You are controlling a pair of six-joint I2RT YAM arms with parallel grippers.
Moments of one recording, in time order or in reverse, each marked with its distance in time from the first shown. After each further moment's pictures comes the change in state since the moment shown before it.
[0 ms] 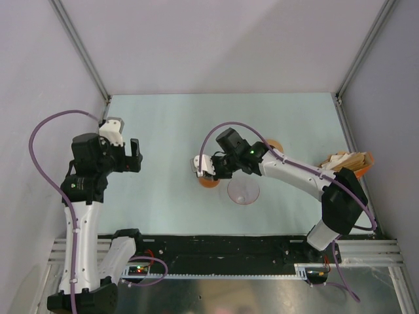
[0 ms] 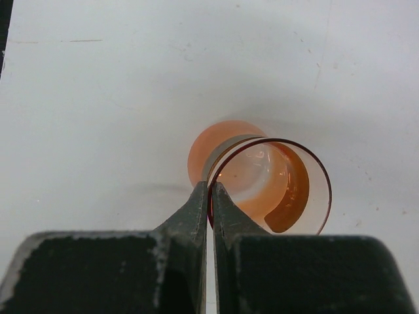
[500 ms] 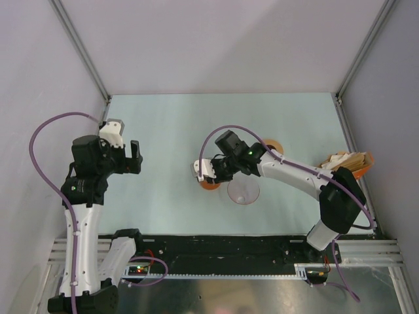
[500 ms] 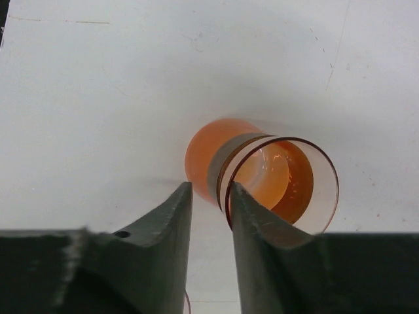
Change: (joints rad) left arm 0.000 -0.026 -0.022 0.000 0.003 0.005; right arm 0.014 0.015 -0.014 -0.032 0.003 -0.077
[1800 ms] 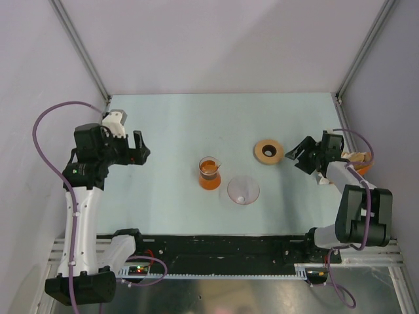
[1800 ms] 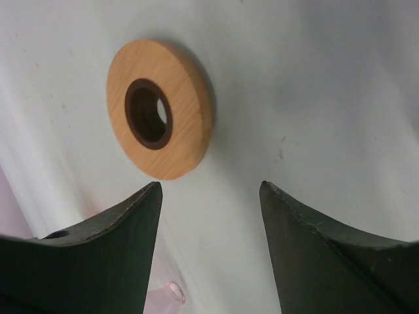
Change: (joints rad) left arm 0.000 0.133 0.066 0.012 0.129 -0.085; right arm -0.998 -0.246 -0.528 0.386 0.126 1.610
